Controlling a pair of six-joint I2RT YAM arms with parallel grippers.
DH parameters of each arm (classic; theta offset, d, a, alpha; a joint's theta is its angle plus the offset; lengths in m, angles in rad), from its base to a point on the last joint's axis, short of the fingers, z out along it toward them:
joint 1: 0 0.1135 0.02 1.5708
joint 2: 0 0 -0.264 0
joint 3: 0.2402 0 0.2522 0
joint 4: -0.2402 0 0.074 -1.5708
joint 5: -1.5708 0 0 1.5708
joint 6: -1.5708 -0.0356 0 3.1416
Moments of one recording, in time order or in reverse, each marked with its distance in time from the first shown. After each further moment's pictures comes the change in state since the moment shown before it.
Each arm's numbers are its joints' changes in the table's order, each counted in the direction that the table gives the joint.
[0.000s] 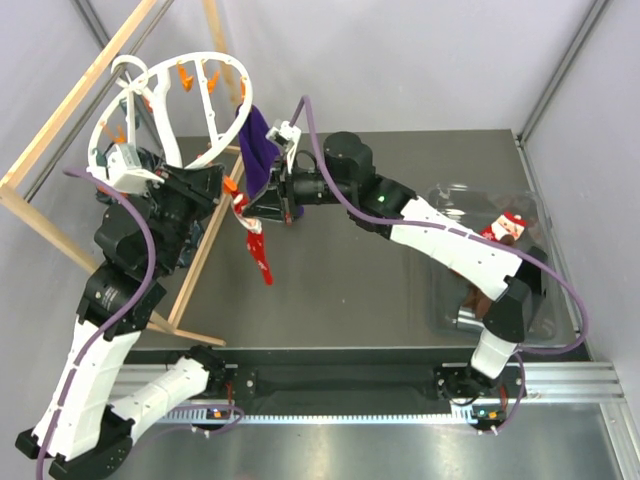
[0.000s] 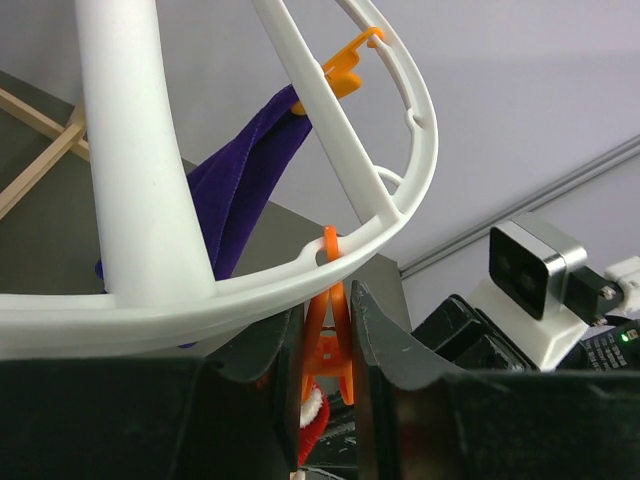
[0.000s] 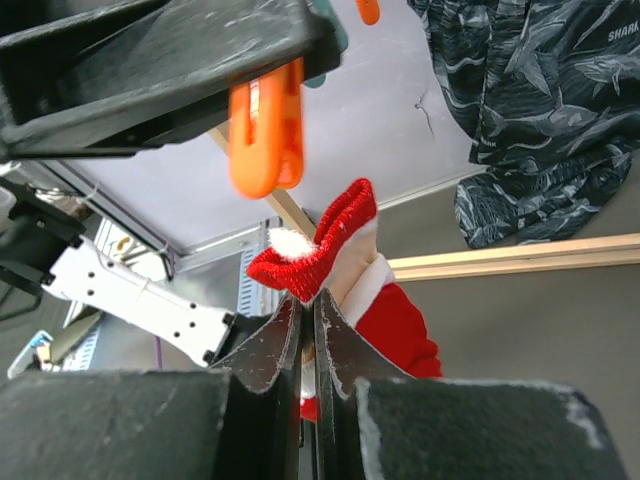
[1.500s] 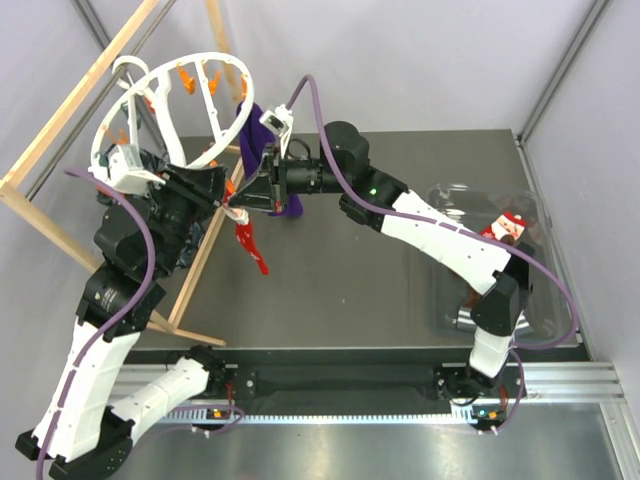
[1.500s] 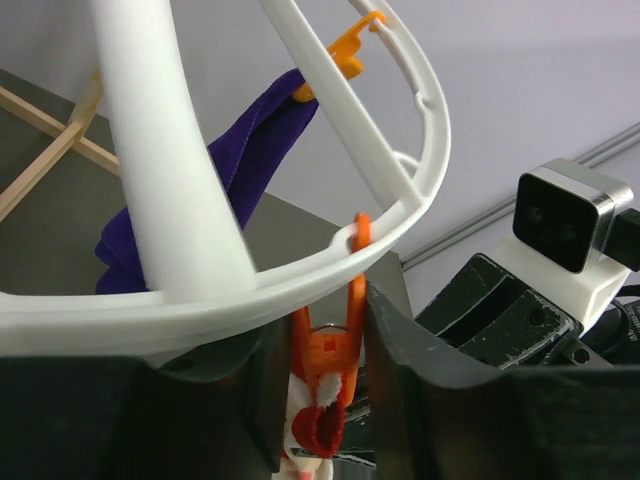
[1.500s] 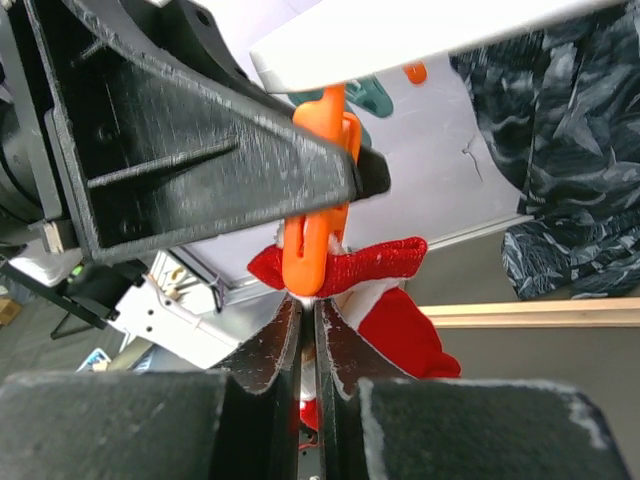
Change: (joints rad) left arm 0.003 0.002 0.000 -0.012 -0.024 -0.010; right arm 0.000 -0.077 0.119 0.079 0.056 -0.140
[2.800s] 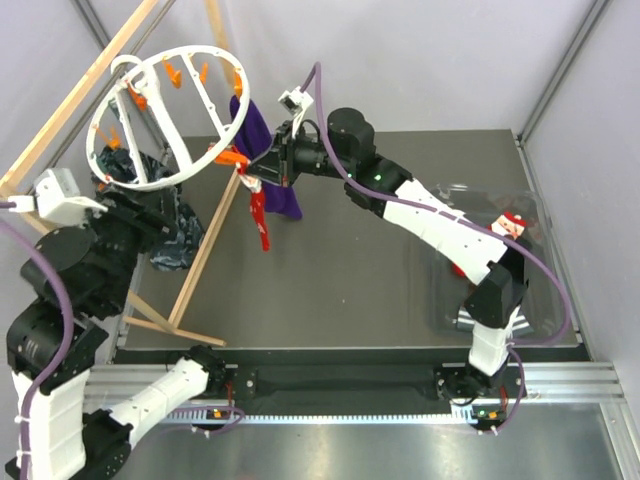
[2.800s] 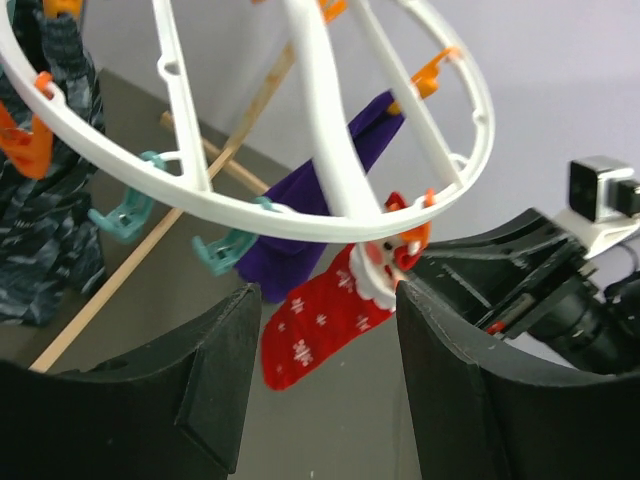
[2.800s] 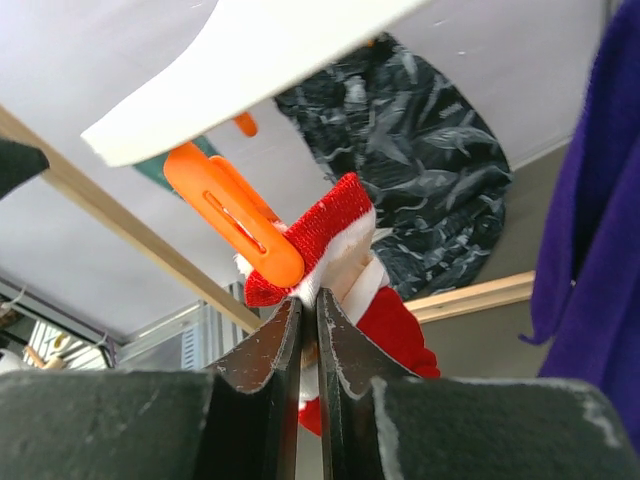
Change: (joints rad) left arm -0.006 0.047 0.312 -0.429 0.207 -0.107; right arm -0.081 -0.039 0.047 -0.051 -0.182 0.098
